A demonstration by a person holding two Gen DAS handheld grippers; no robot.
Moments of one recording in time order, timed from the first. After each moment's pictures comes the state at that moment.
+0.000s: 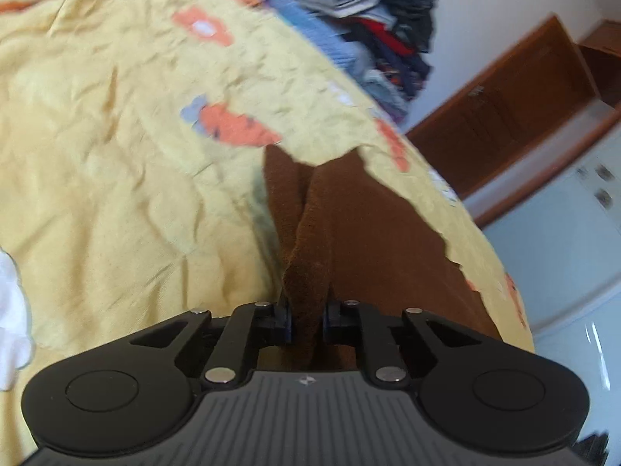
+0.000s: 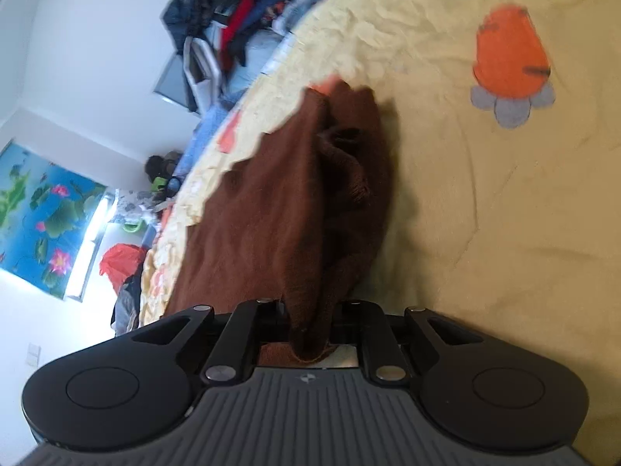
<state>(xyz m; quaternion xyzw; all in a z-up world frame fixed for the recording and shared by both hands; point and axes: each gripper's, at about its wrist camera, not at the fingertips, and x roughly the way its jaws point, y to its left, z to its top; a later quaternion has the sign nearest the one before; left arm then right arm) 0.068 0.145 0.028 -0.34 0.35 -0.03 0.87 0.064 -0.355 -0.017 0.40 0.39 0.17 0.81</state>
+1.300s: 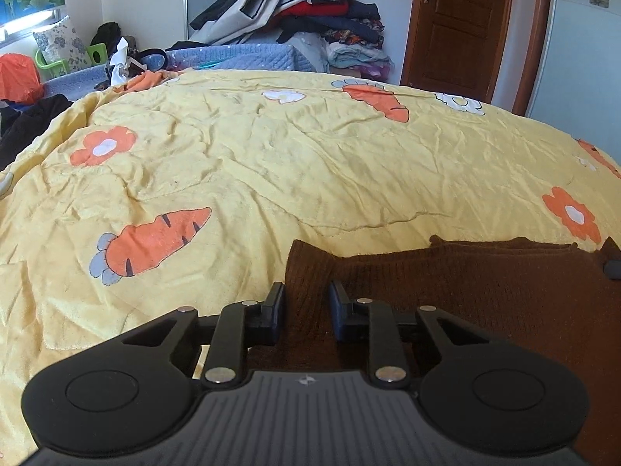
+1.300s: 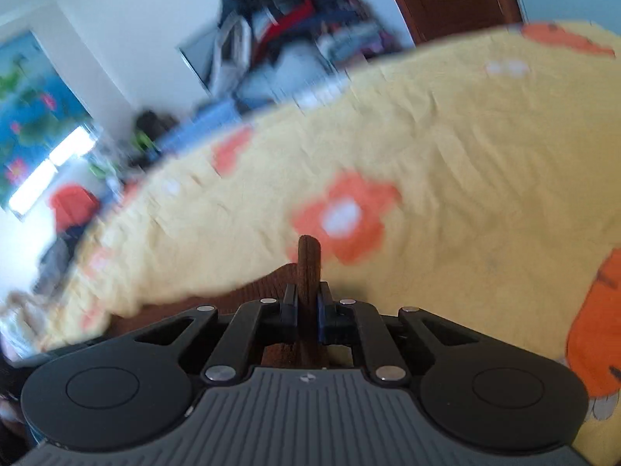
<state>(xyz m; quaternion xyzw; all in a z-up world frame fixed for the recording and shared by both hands) 0.174 0.065 0.016 -0.02 0.36 0.00 0.93 0.180 -0.323 -0.006 0.20 0.39 0.16 0.89</state>
